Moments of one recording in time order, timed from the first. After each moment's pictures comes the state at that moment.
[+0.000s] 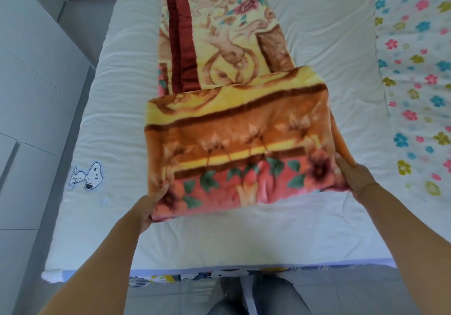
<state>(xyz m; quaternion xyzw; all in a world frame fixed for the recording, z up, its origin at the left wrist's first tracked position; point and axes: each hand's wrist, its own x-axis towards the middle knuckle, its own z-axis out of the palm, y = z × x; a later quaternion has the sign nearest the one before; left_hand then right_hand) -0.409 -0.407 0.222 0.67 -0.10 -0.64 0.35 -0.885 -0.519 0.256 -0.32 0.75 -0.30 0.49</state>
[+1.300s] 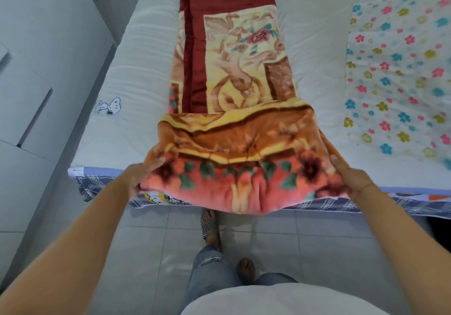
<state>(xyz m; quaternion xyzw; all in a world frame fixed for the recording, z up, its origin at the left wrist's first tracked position) -0.445 -0.174 0.226 0.69 -0.12 -0.61 0.37 -1.012 -0.265 0.328 -0.31 0.77 -0.24 0.50</state>
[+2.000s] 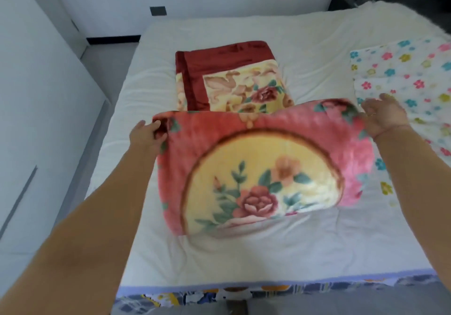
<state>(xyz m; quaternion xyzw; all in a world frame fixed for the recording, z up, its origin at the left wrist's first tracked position) -0.399 -0.536 0.398 0.61 -0.12 -0.48 0.62 -0.903 -0.623 0.419 -0.34 0.67 -0.50 0.44</state>
